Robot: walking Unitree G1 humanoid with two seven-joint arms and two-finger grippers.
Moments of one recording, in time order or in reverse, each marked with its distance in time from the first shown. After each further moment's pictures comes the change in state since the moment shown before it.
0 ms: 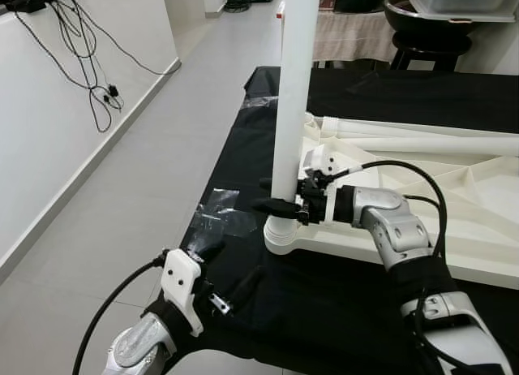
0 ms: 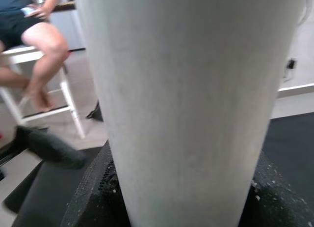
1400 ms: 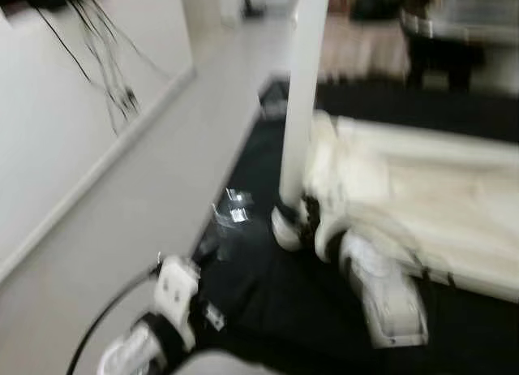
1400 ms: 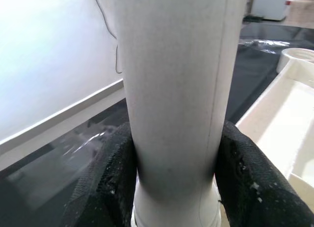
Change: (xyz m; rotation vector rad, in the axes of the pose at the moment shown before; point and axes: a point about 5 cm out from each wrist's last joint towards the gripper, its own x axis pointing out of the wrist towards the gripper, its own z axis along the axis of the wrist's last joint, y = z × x) left arm -0.009 0.001 0.000 0.051 0.029 0.015; right arm -0.018 0.052 -0.041 0.067 0.096 -0.762
